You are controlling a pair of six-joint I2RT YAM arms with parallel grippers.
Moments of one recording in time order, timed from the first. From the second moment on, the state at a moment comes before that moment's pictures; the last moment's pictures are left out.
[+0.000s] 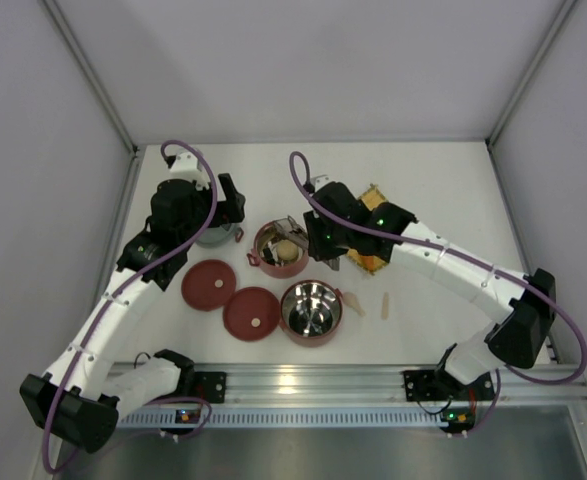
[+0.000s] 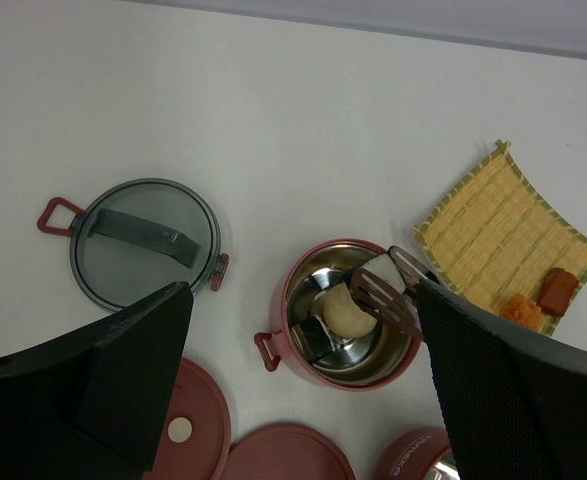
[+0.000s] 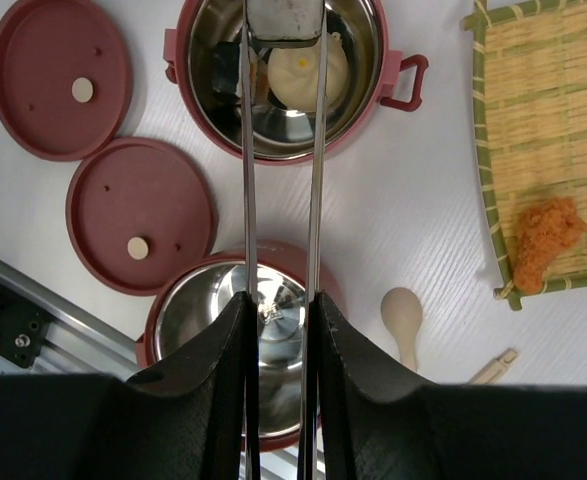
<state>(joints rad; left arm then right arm) -0.39 1.04 1.08 -0.38 -0.16 -0.35 0.91 1.50 1.45 -0.81 0.17 0.44</state>
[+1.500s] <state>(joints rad) -0.39 1.04 1.08 -0.38 -0.15 -0.35 0.91 1.21 1.38 -0.97 0.41 0.52</state>
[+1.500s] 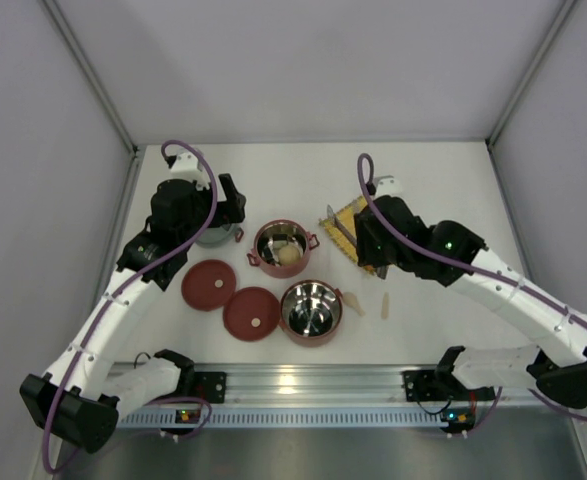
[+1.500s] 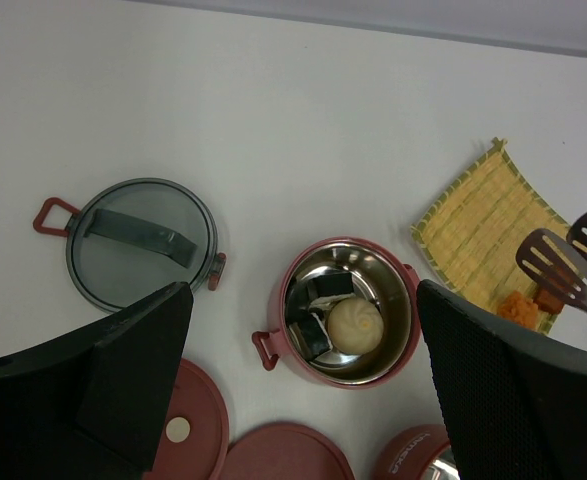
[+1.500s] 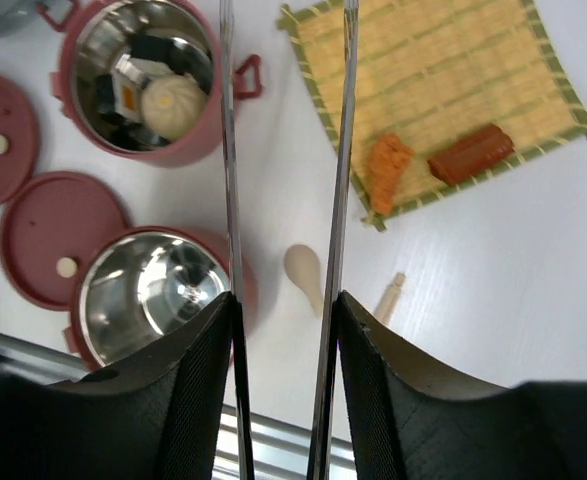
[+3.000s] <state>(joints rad) -0.39 1.04 1.08 -0.38 -0.15 -0.35 0.86 1.07 1.11 -1.11 0.46 0.66</state>
